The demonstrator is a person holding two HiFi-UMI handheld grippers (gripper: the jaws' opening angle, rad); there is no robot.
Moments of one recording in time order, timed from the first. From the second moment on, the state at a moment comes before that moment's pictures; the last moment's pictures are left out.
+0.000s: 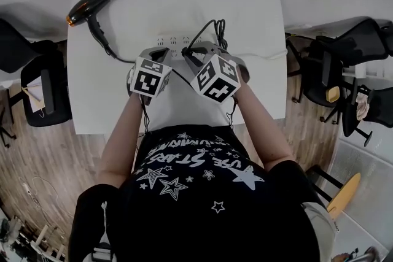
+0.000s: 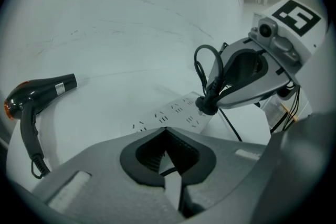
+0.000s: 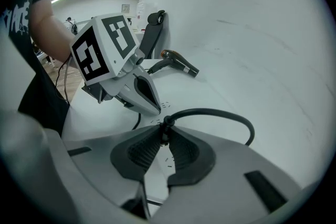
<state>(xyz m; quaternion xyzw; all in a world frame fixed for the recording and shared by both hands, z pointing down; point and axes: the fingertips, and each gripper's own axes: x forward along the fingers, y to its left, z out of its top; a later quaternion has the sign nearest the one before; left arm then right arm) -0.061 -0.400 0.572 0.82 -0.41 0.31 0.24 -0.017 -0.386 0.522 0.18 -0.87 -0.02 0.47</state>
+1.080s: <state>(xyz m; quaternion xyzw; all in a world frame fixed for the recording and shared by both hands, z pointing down) -0.065 -0.311 0.514 0.86 -0.39 0.24 0.21 0.007 -0.303 0.484 0.29 -0.86 0.00 0.43</state>
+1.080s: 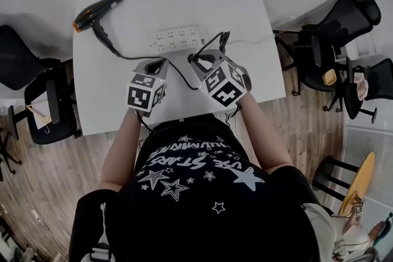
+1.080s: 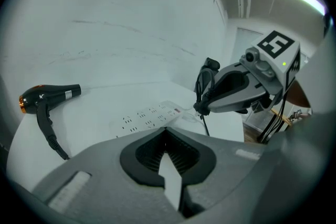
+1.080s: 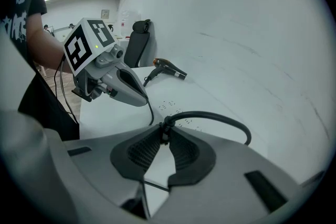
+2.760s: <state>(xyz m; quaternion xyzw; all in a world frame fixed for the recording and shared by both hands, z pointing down) -0.033 -0.142 0.526 0.85 -0.40 0.24 0.24 0.050 -0.169 0.498 0.31 -0.87 0.02 0.39</state>
